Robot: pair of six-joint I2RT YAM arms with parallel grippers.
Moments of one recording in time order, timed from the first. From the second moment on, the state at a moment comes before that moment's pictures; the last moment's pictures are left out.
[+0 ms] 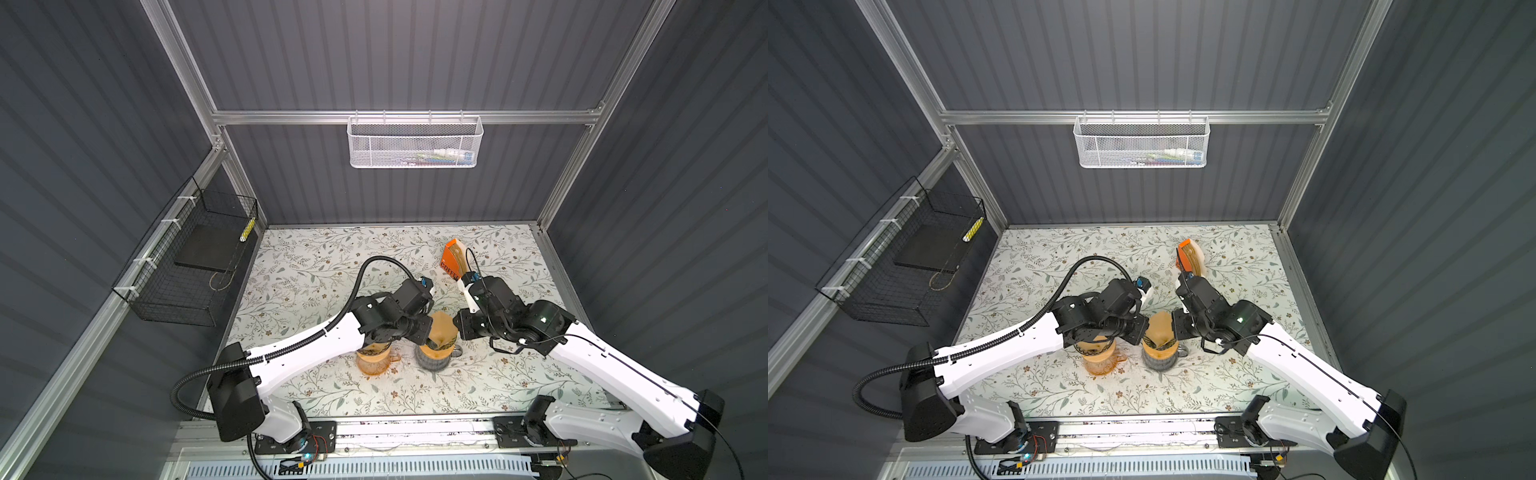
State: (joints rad) left arm -1.04 1.47 1.26 -0.70 -0.01 -0.43; right arm 0.79 1.09 1.08 -0.91 0.06 0.54
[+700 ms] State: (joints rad) left arm -1.04 1.47 1.26 -0.69 -0.01 -0.43; right arm 0.81 1.09 1.03 -0.90 0.06 0.57
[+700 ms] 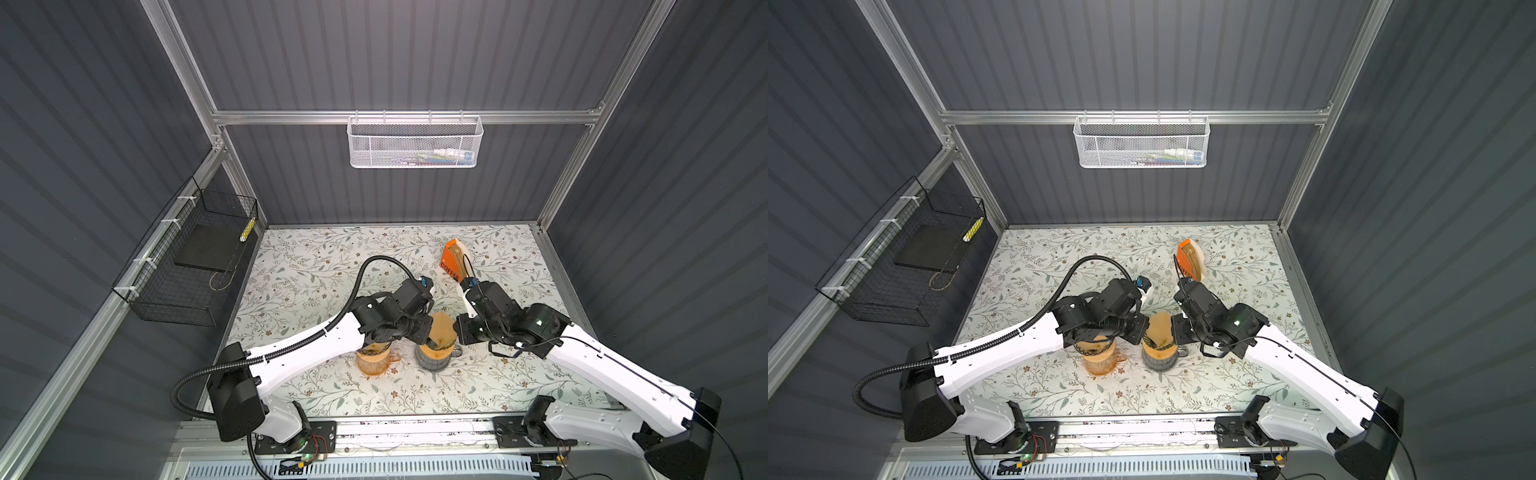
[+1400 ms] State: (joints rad) left arm -1.04 1.47 1.26 -0.69 -0.01 -0.43; right arm 0.81 1.11 1.03 -0.87 0.05 0.57
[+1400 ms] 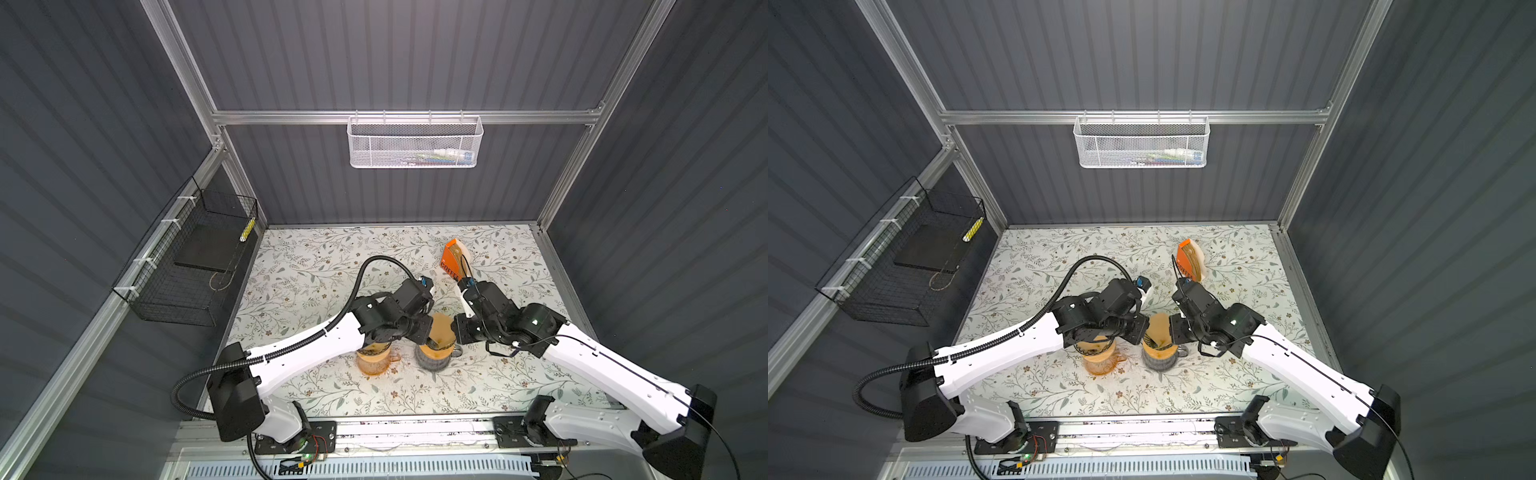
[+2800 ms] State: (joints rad) left arm -1.04 1.47 1.28 -0.71 0.00 -0.43; right arm 0.81 1.17 1.03 -0.86 0.05 0.57
